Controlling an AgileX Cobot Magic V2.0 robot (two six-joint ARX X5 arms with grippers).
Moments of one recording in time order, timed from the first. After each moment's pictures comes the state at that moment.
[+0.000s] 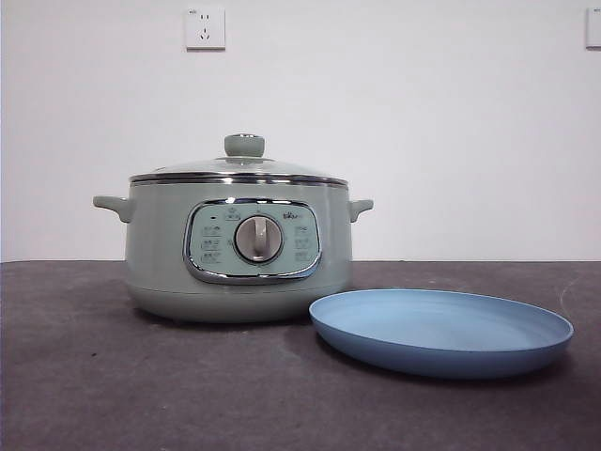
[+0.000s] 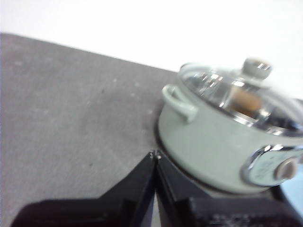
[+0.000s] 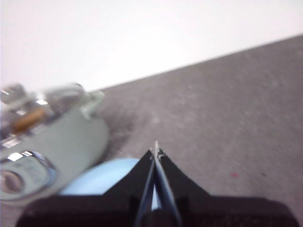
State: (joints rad) left arm 0.12 0.01 0.19 -0.32 0.29 -0.25; right arm 0.05 0.03 0.13 -0.16 -0.18 0.28
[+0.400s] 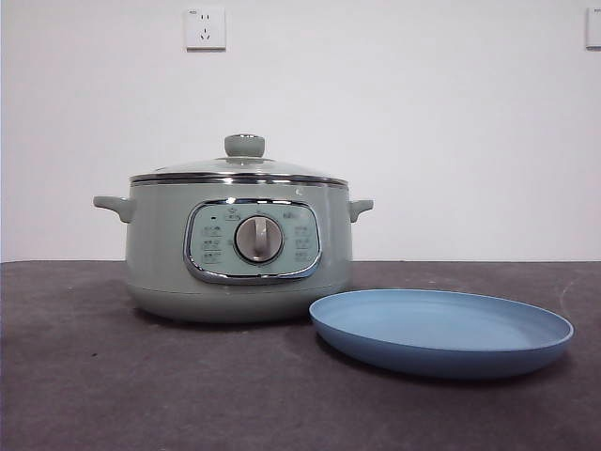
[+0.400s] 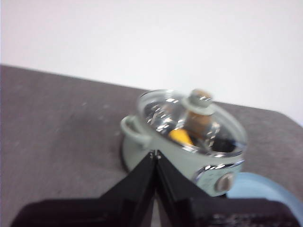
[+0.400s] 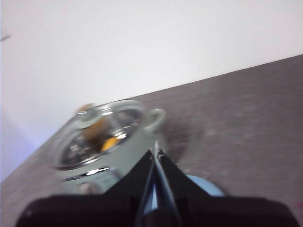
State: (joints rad) left arm 0.12 0.04 0.48 -0.51 0.39 -0.26; right arm 0.05 0.28 0.42 -0.21 -0.39 0.34
